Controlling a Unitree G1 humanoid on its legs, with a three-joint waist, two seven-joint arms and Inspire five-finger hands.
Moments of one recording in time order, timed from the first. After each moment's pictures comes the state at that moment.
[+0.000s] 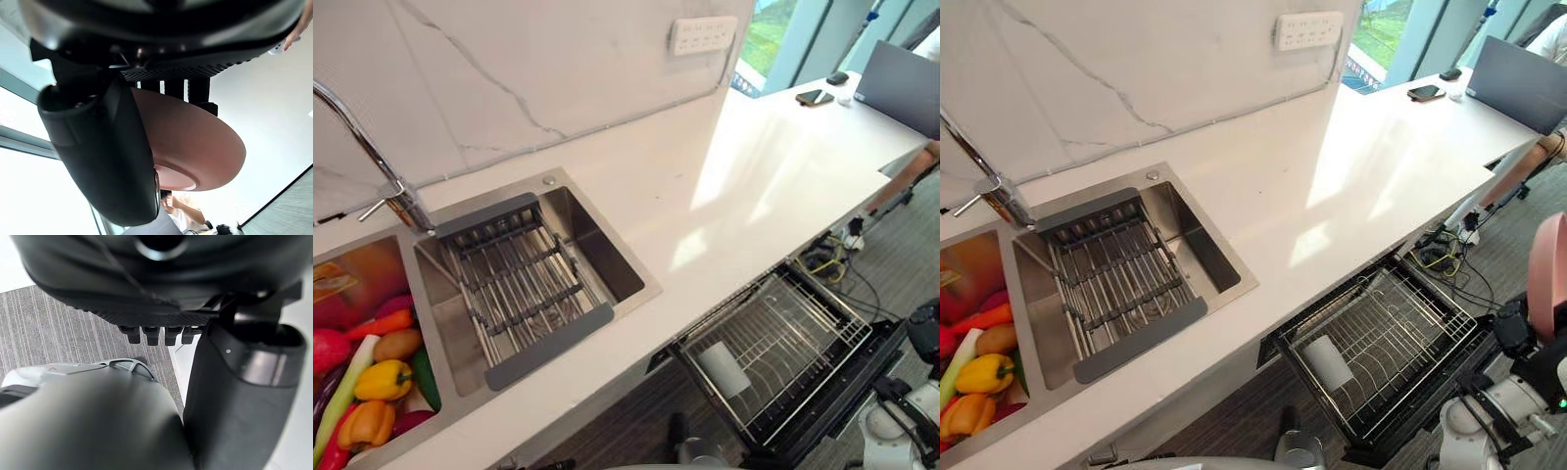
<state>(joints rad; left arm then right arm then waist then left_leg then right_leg) 0.17 0.19 0.07 1.01 -0.32 0.24 0.07 0.23 -0.20 -0.51 0.16 -0.57 -0.15 -0.96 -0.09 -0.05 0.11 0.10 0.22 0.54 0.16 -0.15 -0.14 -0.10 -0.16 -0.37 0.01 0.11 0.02</state>
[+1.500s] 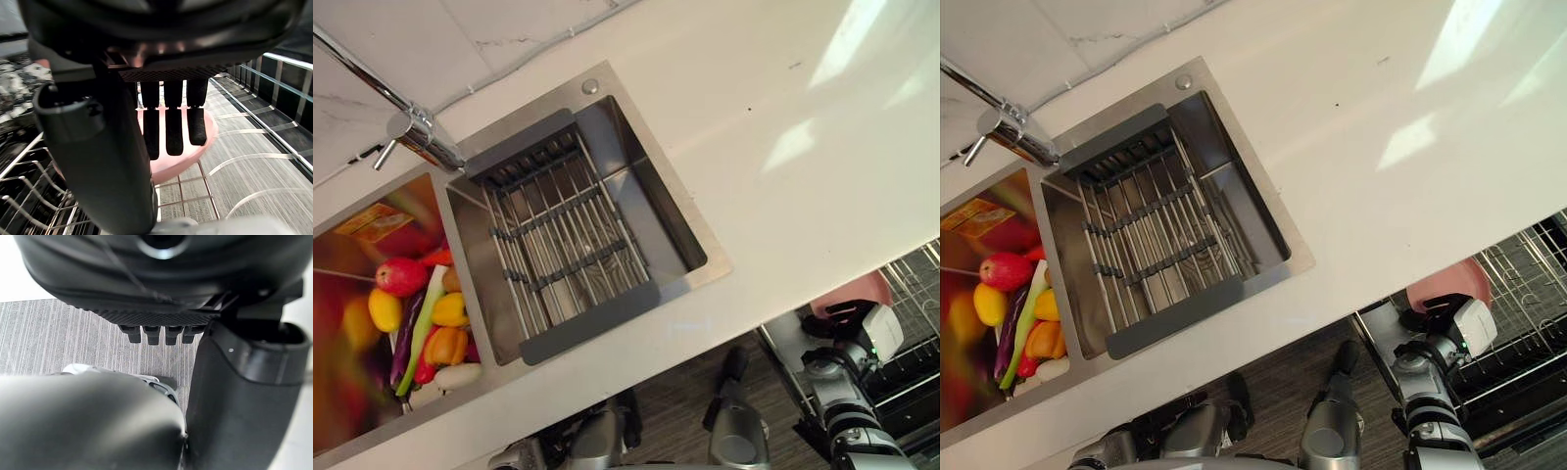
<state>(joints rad) -0.01 0.13 0.06 1.00 -0.47 0.32 -0.01 -0.23 -0.40 -0.16 0.85 -0.21 0.10 -0.76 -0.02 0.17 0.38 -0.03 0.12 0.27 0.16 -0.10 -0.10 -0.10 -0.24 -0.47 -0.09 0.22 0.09</state>
